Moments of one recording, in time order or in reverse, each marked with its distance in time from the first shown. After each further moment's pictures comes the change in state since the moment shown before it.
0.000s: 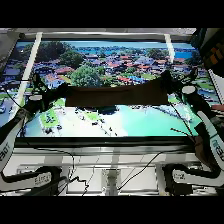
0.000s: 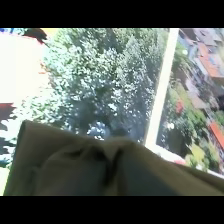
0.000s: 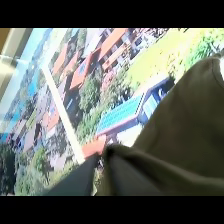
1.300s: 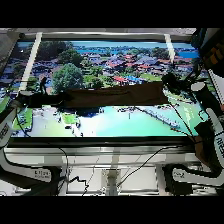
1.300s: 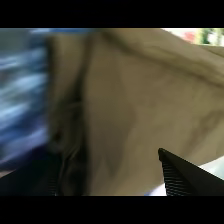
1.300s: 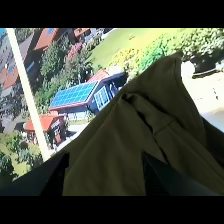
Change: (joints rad) left arm 0.209 -0.259 0.234 0.395 -0.696 -0.033; right arm -0.119 0.027 0.055 -0.285 0.306 0.008
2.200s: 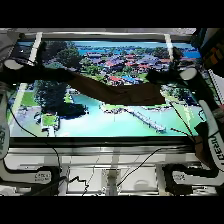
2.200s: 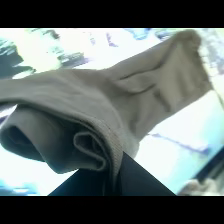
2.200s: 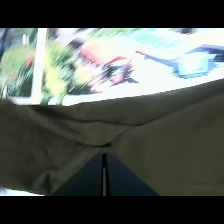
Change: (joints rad) left arm -0.097 0.178 0.378 0.021 -0.297 -0.078; right arm 0.277 -0.053 0.259 -0.121 0.265 -0.110
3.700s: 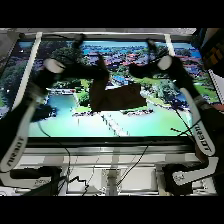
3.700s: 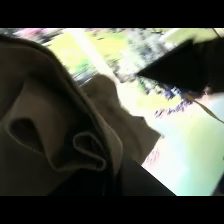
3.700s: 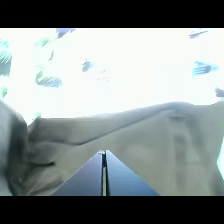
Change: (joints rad) left arm -0.542 -0.051 0.011 0.043 0.522 0.063; right arm 0.067 -0.148 0.308 -0.206 0.175 0.200
